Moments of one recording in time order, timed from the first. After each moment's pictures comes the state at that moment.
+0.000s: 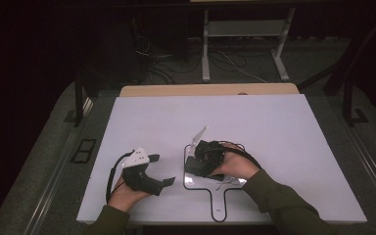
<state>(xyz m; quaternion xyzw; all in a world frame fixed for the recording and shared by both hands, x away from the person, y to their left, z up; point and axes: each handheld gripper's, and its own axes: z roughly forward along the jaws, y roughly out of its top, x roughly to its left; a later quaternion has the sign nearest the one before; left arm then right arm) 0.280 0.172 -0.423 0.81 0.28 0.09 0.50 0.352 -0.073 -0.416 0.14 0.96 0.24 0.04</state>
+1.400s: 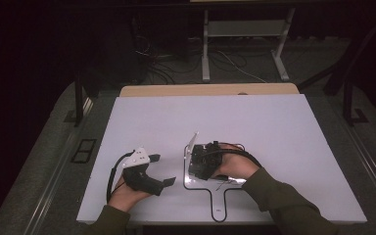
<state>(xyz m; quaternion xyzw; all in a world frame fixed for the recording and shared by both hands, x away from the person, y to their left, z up) 0.280 0.170 -0.423 0.81 0.28 0.09 0.50 0.344 -0.062 -0.412 0.08 0.98 0.16 0.06</state>
